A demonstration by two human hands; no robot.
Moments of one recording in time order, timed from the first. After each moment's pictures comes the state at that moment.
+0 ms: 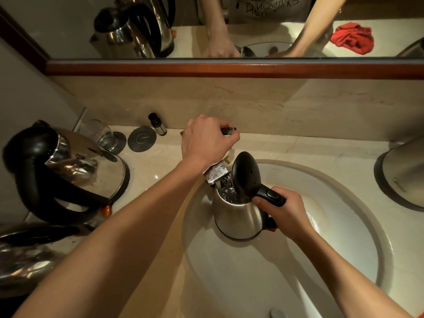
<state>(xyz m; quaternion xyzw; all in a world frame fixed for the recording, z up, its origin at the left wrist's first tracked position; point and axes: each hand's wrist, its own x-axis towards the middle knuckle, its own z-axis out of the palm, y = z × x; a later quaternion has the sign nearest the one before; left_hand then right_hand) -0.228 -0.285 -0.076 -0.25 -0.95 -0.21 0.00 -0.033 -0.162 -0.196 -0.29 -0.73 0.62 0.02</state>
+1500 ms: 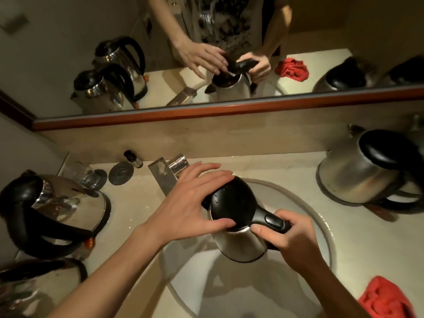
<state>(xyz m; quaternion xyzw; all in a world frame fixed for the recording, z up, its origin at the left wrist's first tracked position) -0.130 -0.296 -0.015 -0.56 -0.78 -0.27 -0.05 0.054 -0.130 -0.102 -0.30 -0.71 0.61 0.16</state>
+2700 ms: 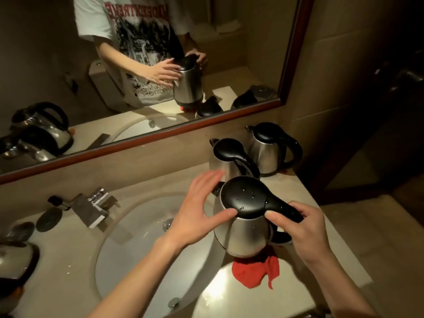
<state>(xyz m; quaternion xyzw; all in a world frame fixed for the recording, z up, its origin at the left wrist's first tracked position) 0.077 -0.145 0.027 -0.53 -0.73 -0.40 -0.17 0.291 -0.023 0.009 -0.34 -0.62 0.61 0.35</state>
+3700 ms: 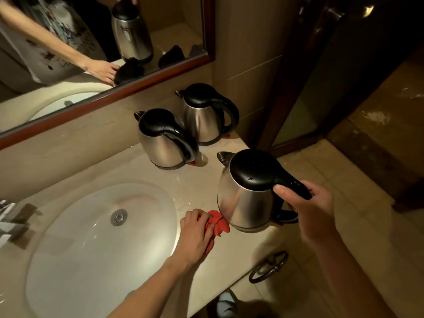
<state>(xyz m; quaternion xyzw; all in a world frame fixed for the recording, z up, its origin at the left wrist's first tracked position) 0.183 -0.124 -0.163 -0.58 -0.76 -0.21 -0.22 0.401 0.006 -0.004 -0.50 -0.54 0.55 0.39</state>
